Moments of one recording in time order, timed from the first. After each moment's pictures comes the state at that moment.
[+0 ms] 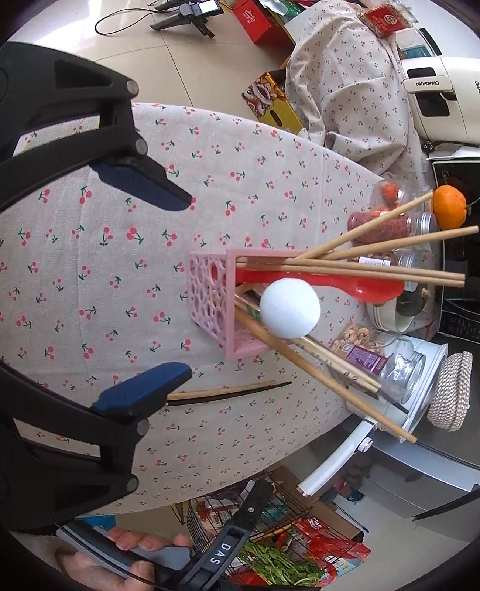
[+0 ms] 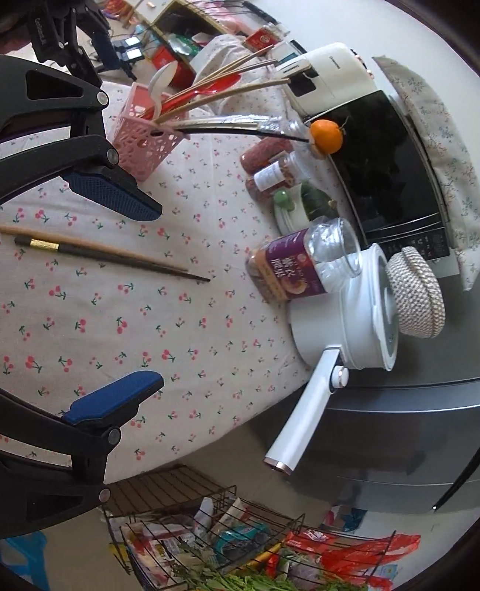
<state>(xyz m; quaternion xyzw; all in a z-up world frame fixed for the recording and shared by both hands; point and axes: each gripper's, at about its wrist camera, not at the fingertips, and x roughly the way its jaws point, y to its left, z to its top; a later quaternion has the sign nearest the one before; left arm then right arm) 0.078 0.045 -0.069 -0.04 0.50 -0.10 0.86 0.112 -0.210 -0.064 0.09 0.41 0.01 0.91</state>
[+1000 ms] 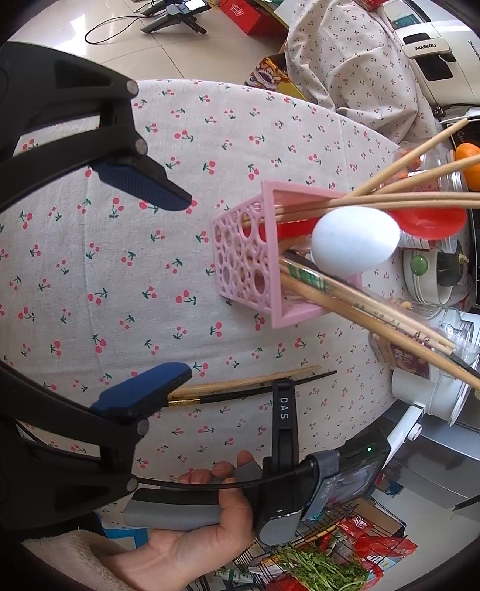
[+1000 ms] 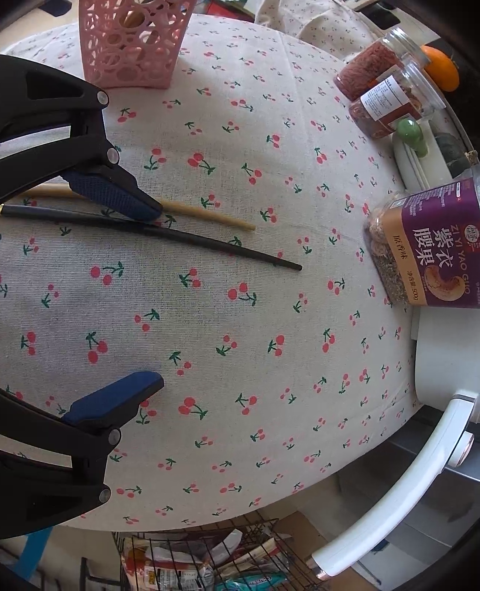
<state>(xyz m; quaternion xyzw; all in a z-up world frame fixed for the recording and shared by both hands) 0.078 0.012 -0.092 0.01 0.53 -0.12 0.84 0.214 -0.181 -0.176 0.02 0.57 -0.03 0.82</state>
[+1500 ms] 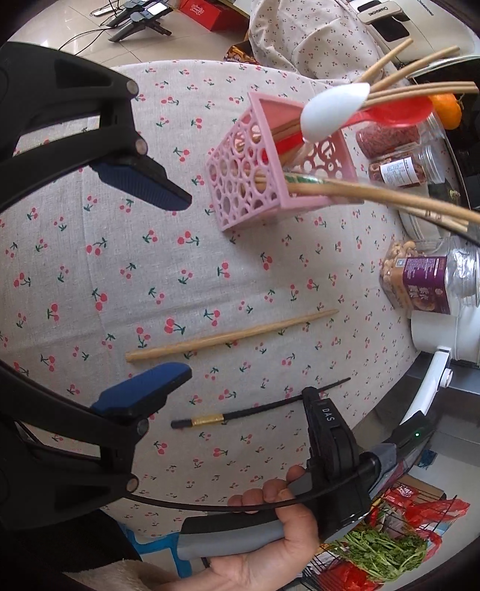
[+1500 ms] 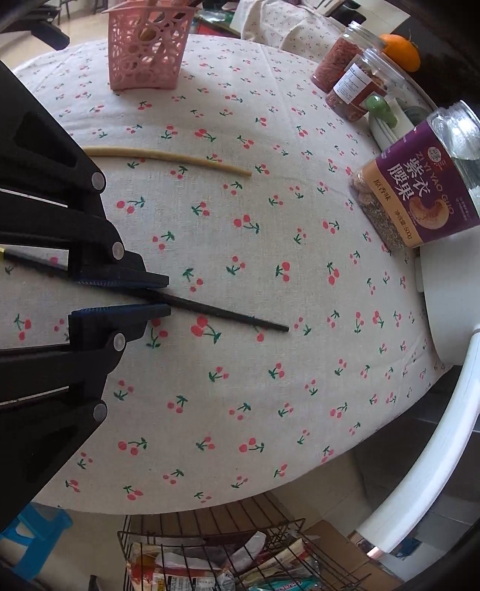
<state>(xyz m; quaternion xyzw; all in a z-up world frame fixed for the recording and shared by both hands) 0.062 -0.049 -0.097 0.08 0.52 -0.16 0.83 0.209 -0.258 -0.169 0.08 0.60 0.00 0.80</state>
